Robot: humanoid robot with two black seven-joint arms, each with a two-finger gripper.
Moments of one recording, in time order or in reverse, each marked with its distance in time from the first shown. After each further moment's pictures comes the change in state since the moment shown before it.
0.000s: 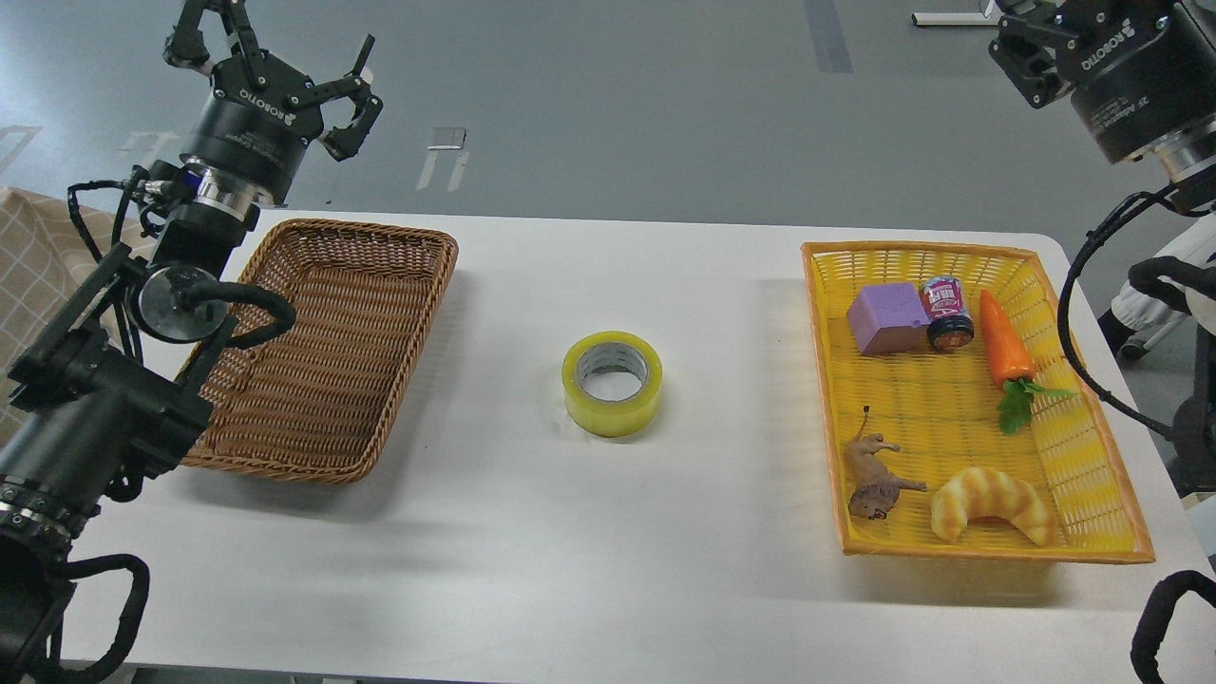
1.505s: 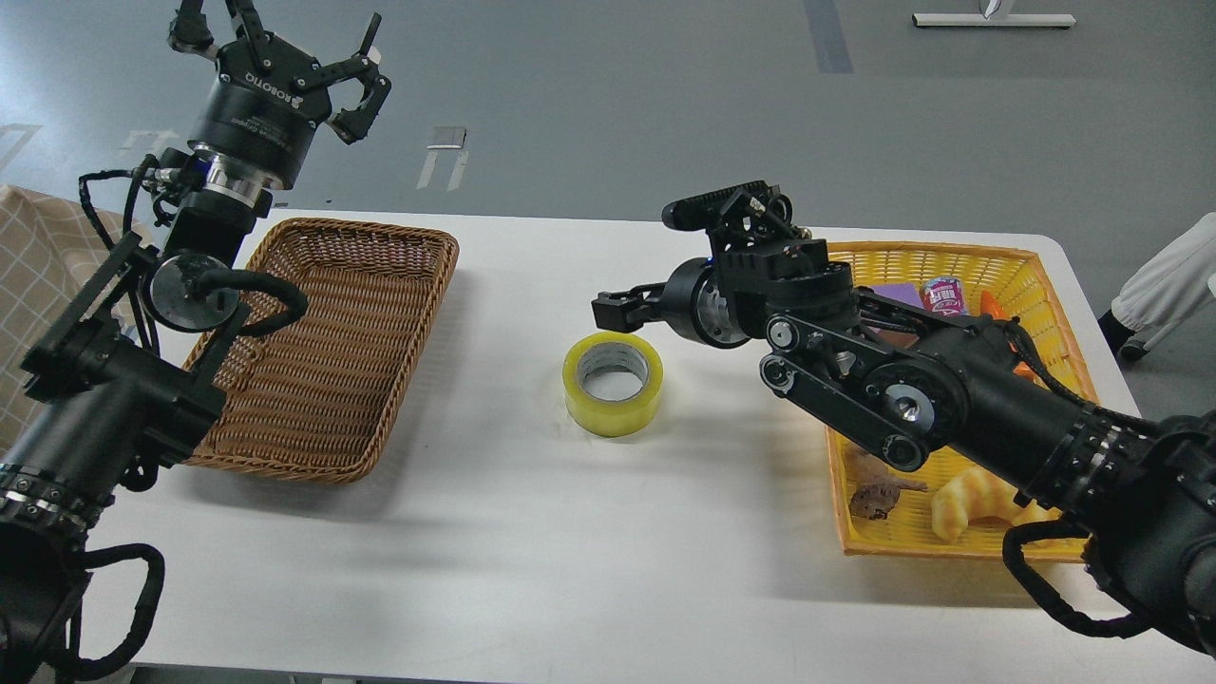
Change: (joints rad) left arm -0.019 -0.018 -0.013 -0.001 -0.008 0.000 -0.007; right arm 0.424 0.178 -1.038 -0.299 -0.735 0.000 -0.371
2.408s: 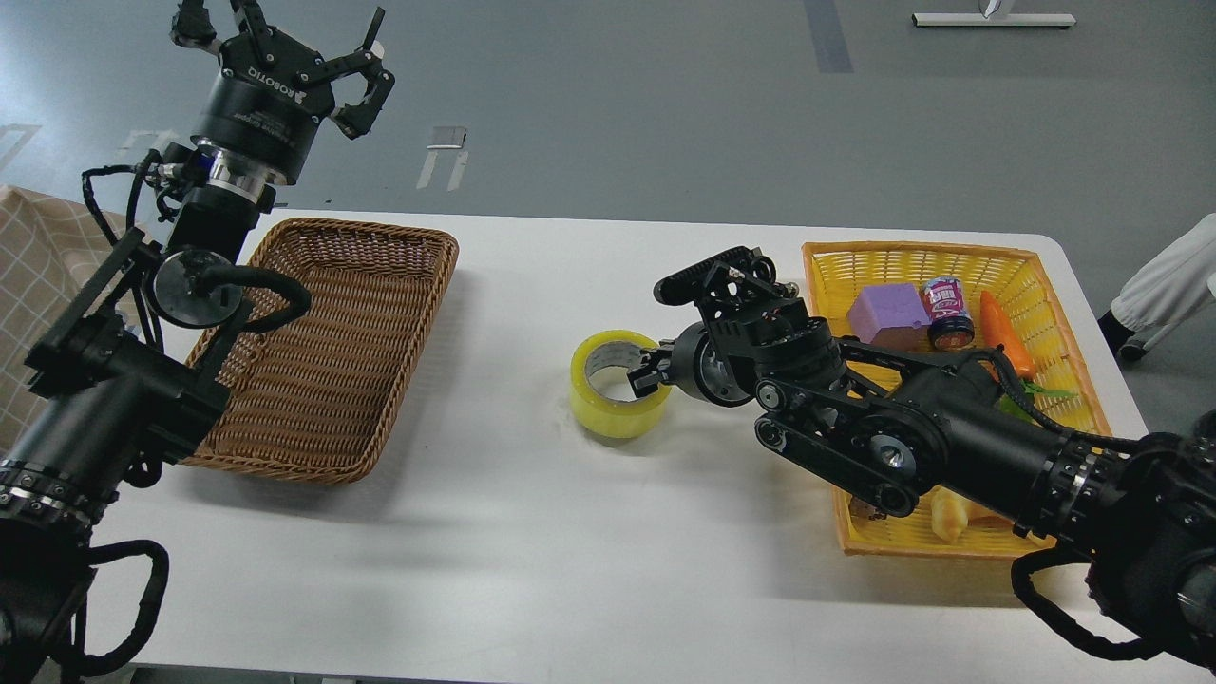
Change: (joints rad) left arm -0.012 -0.012 -0.002 -0.001 0.002 0.000 0.000; right arm -0.038 0.032 -0.277 -0.055 -0.020 0.000 0.000
